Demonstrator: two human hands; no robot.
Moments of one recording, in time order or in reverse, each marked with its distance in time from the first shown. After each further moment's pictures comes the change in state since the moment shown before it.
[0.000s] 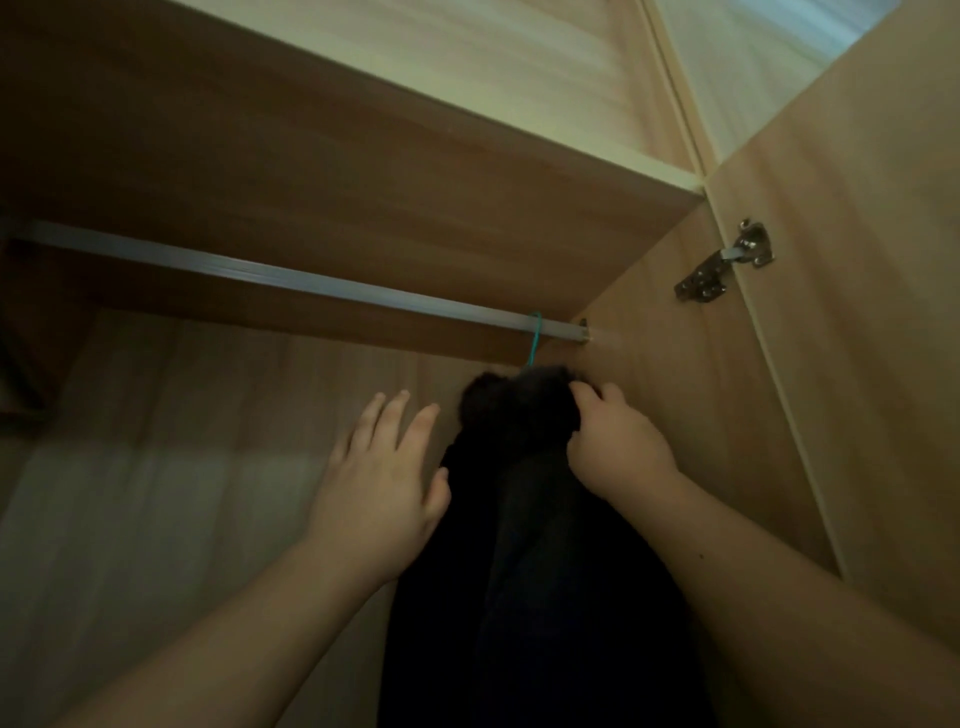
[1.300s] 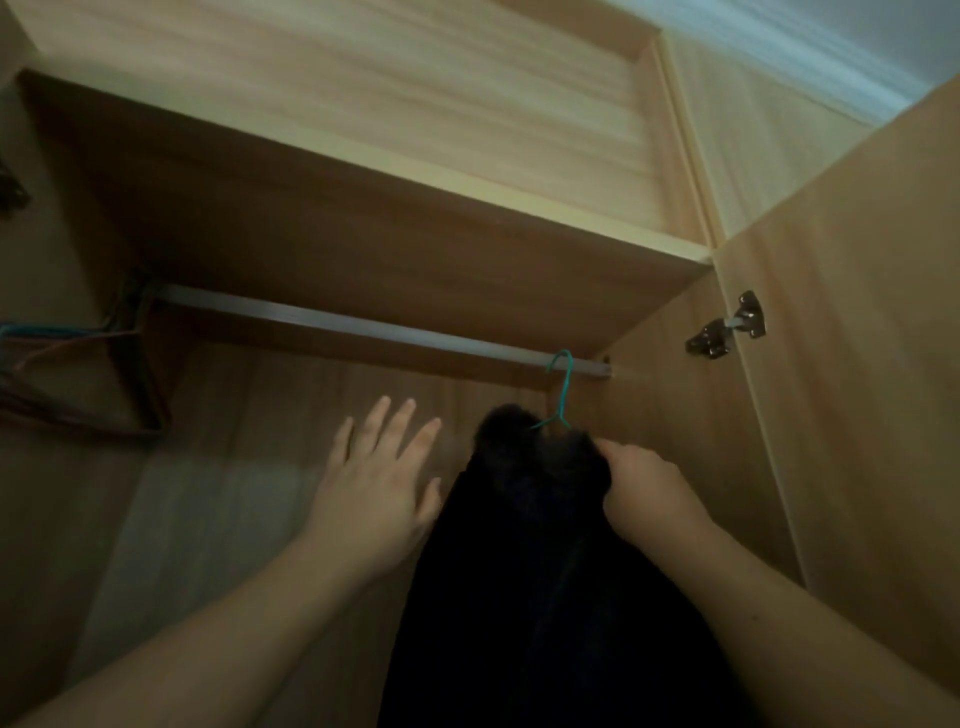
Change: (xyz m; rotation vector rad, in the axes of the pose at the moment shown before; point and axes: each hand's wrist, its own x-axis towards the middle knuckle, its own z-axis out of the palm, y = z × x) left_hand -0.022 -0.030 -0.100 0.153 -0.044 0.011; right_hand -0.077 -0.040 -0.070 0.066 -0.078 -0.047
